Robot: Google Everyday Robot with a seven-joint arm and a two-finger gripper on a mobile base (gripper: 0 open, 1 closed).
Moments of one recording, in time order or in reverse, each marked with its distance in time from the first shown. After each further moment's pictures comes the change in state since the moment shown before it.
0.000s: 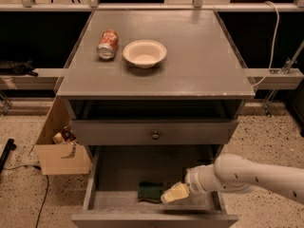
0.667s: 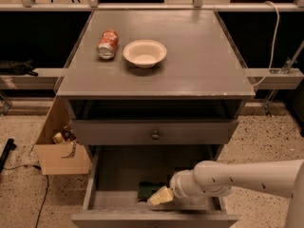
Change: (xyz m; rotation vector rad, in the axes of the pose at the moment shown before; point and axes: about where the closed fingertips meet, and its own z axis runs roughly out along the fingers) arm 0.003 0.012 0.068 0.019 0.018 -0.022
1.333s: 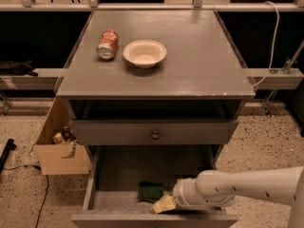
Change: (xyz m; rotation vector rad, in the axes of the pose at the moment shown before) arm 0.030 0.003 0.004 0.023 0.013 0.017
